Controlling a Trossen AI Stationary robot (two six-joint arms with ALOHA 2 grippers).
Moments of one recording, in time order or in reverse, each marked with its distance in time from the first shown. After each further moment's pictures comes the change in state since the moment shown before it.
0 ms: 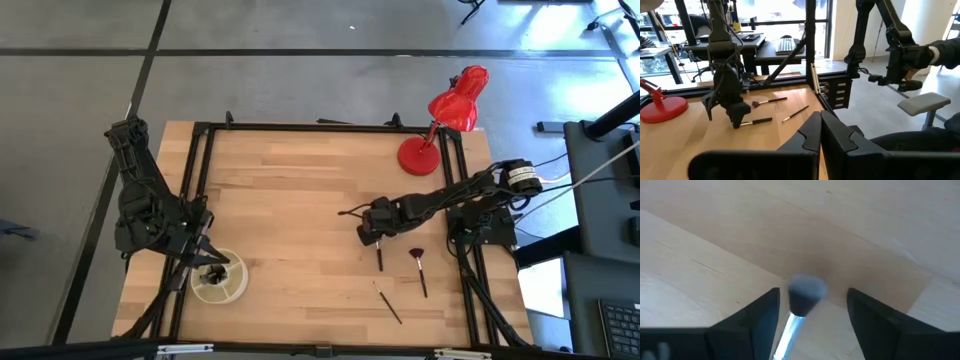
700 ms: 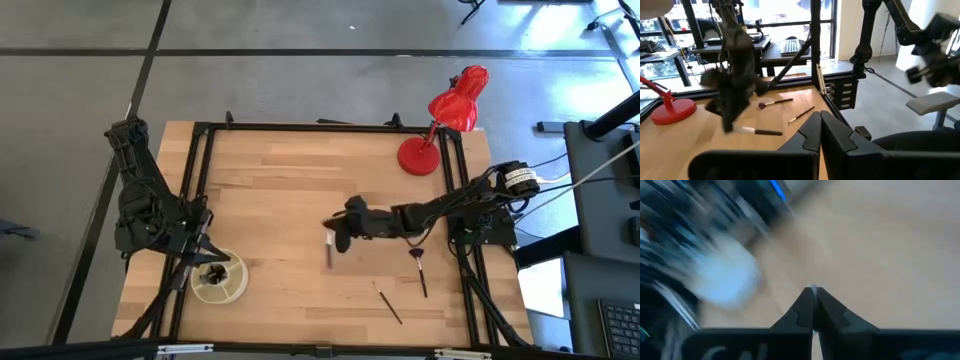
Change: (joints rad) left arm 0.000 0.000 0.000 0.001 -0.030 0.022; right arm 0.088 0.014 0.000 0.954 0.320 -0.444
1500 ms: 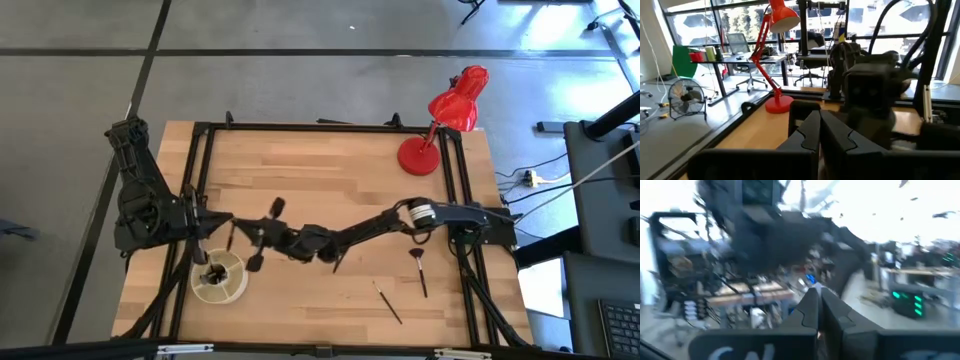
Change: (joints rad) left arm -0.001 -0.010 0.000 -0.010 -0.537 -0.012; right arm 0.029 0.855 1.145 0.565 0.122 -0.990
